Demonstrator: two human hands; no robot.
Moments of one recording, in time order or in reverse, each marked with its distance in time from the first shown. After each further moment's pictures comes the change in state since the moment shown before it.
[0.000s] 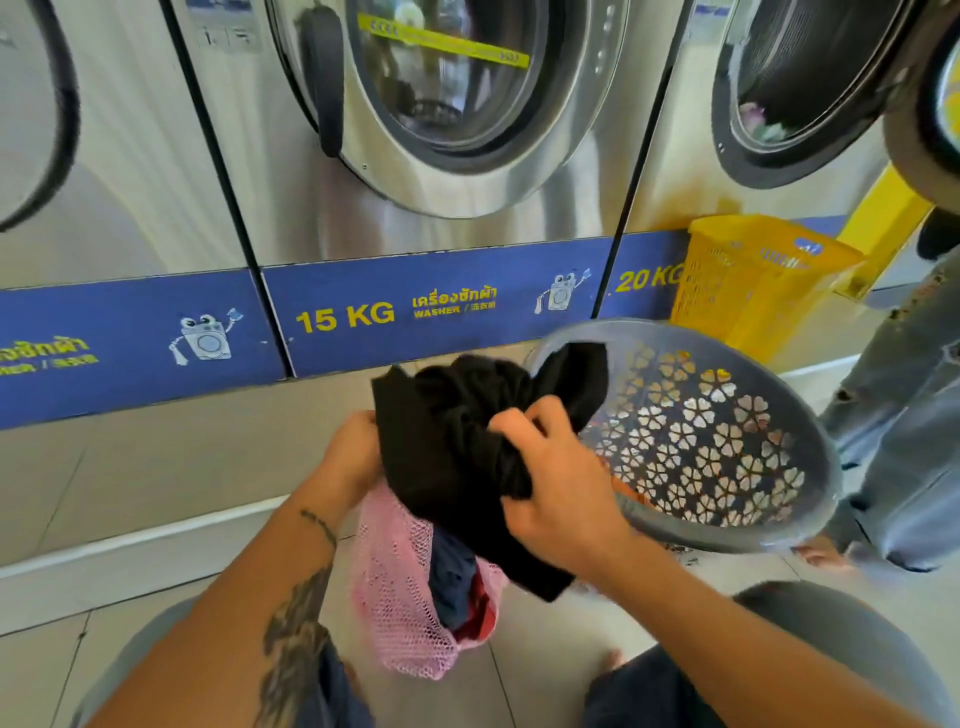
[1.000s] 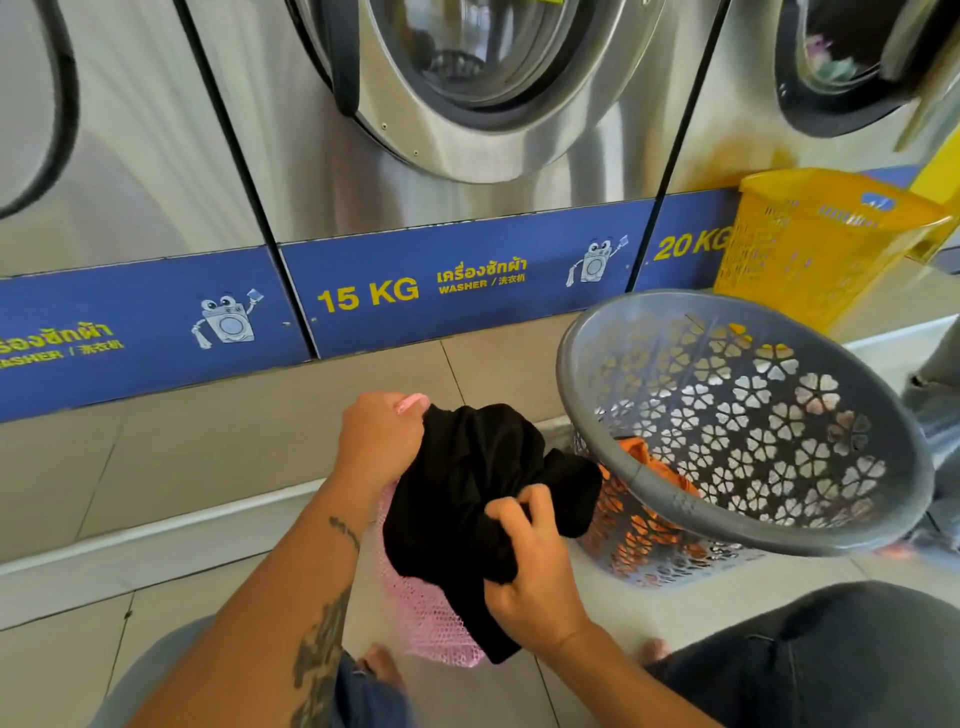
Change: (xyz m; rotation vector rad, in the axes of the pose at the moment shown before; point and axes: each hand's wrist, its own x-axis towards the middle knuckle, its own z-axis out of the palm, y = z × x) left_hand 0.021 -0.016 -0.008 0.358 0.191 0.139; right_hand -0.048 0.012 0.136 0.360 0.046 0.156
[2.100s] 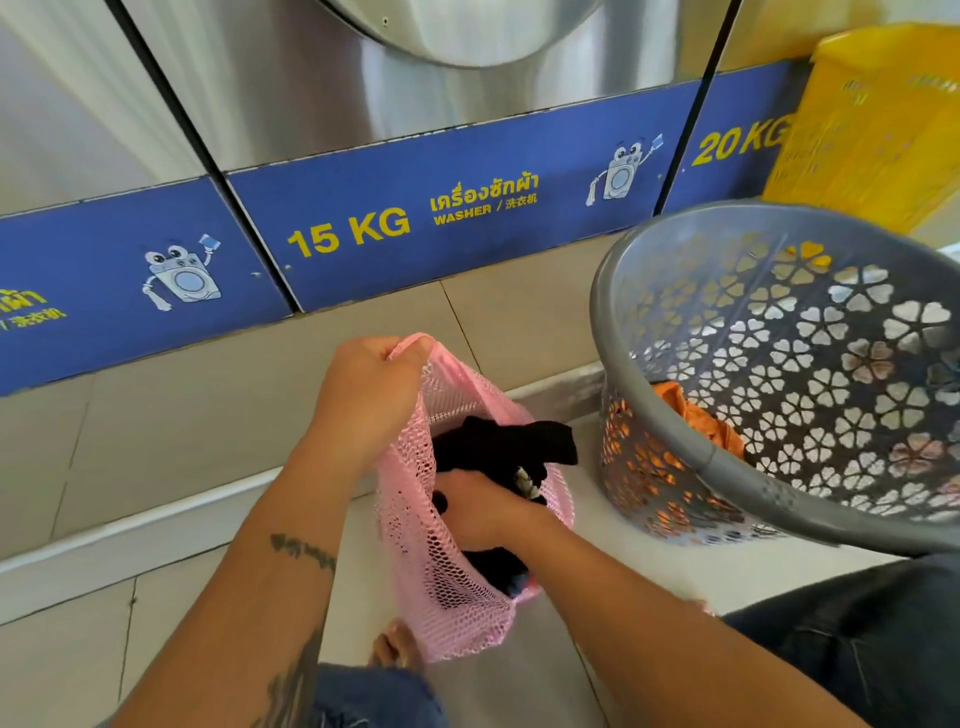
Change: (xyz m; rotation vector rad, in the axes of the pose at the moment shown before) left_hand 0.034 0.007 -0.001 -0.158 -0.107 -0.044; right_hand 0.093 0.033 0.081 -0.008 -0.857 0.298
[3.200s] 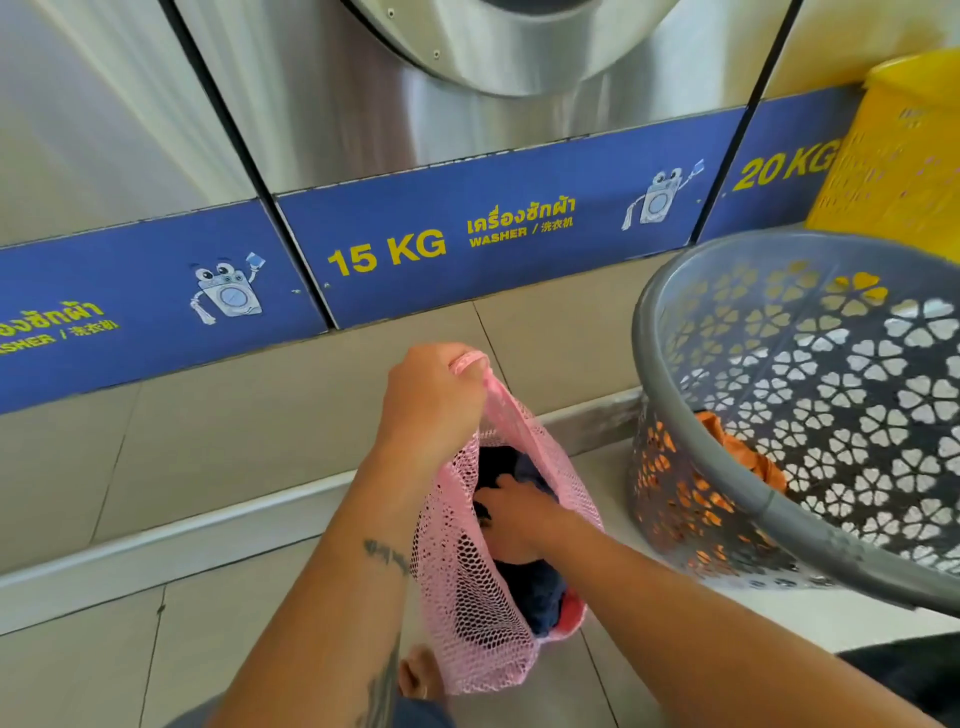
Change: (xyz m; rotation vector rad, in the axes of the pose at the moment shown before) left_hand 0.011 0.013 0.013 0.168 0.029 0.085; right_hand 0.036 0.034 -0.004 -0.442 -0.079 0.201
